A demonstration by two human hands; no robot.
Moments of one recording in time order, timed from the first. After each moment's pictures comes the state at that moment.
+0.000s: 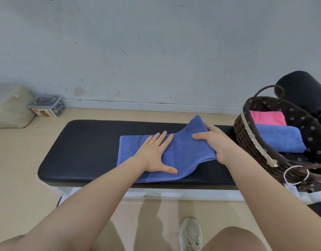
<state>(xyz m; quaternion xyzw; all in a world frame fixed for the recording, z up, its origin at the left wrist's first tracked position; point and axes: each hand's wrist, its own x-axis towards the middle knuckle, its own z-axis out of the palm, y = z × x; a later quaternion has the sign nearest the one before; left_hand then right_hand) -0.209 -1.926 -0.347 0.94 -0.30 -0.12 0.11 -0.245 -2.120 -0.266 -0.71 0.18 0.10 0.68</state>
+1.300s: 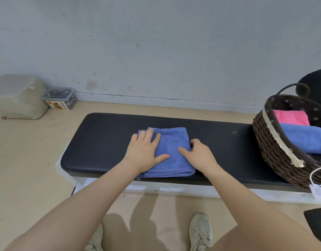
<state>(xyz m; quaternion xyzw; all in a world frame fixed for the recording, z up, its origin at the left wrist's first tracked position) -0.226 -1.855 -0.338 0.98 -0.21 -0.01 -0.06 -0.250 -2.041 -0.330 -0.93 0.13 0.10 0.32</state>
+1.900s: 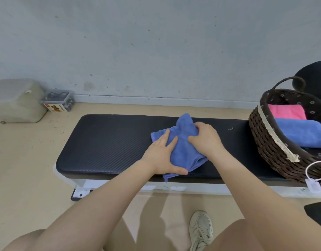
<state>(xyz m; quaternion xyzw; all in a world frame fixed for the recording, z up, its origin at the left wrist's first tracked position) -0.232 -1.907 -0.342 0.94 -0.26 -0.13 0.18 -0.235 -2.062 -0.292 -0.94 0.10 0.03 0.33</state>
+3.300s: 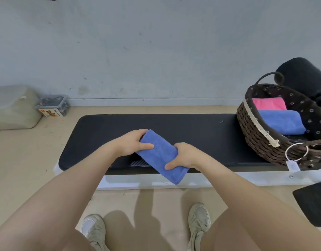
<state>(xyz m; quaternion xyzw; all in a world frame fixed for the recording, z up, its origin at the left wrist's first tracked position) -0.223 -1.839 -0.302 0.87 -0.18 -0.25 0.38 -0.281 -2.035 -0.308 -0.90 0.05 0.27 0.35</state>
